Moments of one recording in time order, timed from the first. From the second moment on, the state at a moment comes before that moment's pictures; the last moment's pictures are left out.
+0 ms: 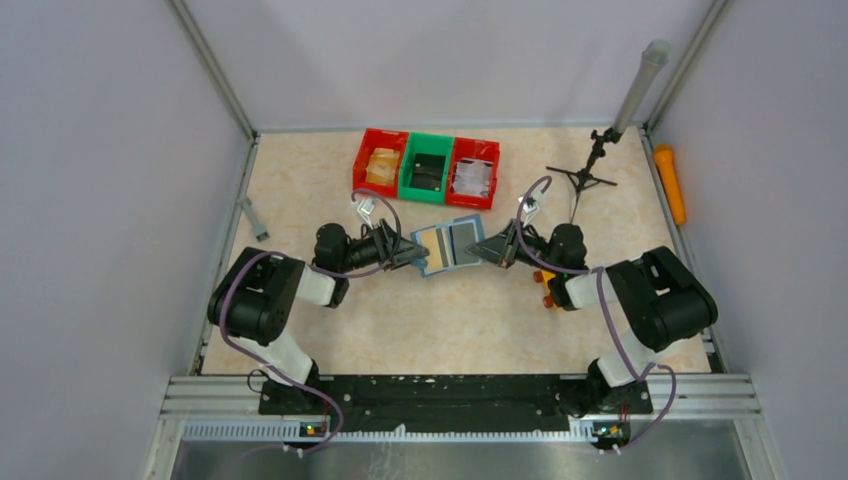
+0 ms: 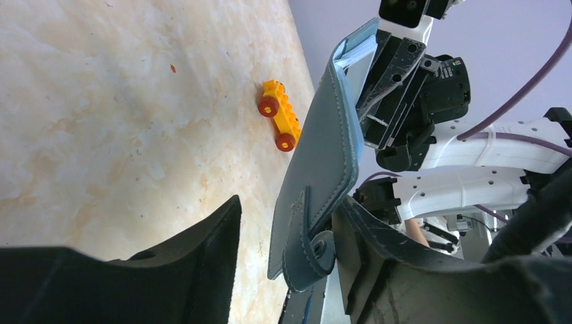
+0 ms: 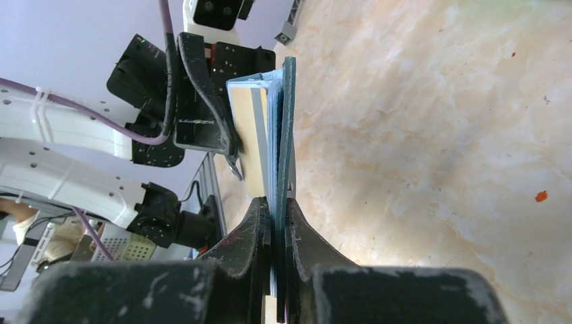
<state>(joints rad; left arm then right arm) -0.29 1.68 0.44 1.14 0.87 -1.10 0.38 1.61 0.42 1.18 -0.73 0.89</state>
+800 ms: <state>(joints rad) -0.30 1.58 0.44 0.94 0.84 -0.97 0.38 1.41 0.42 0.81 -0.52 0.68</state>
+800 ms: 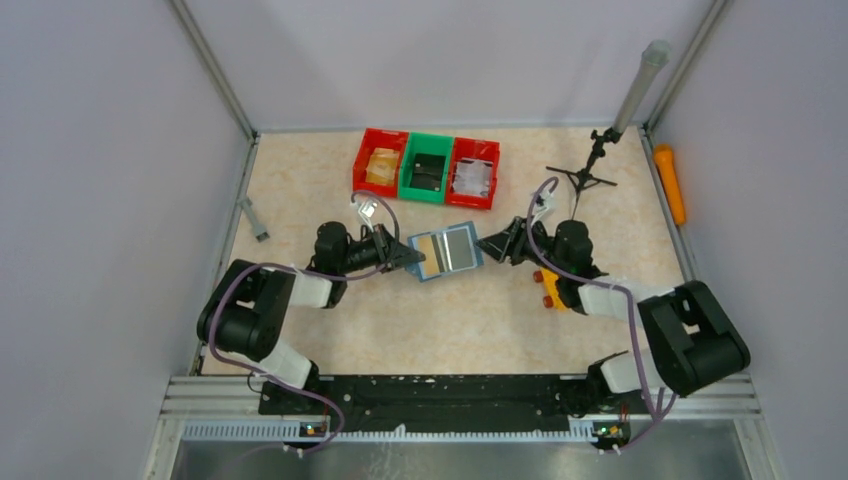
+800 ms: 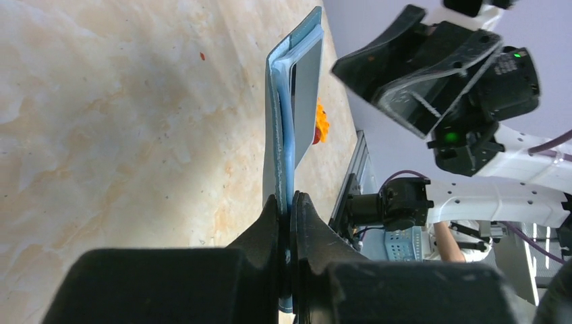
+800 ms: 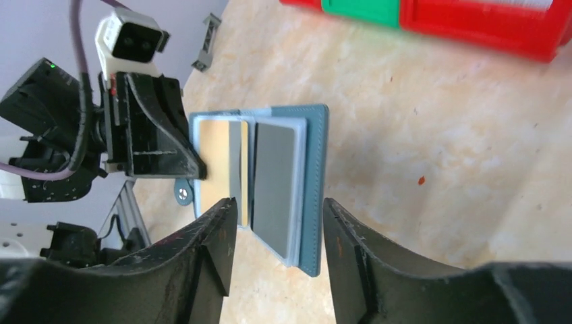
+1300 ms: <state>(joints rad) -0.34 1.57 0.45 0.91 0.83 -0.94 0.48 1.51 0.48 0.82 -0.62 0.60</state>
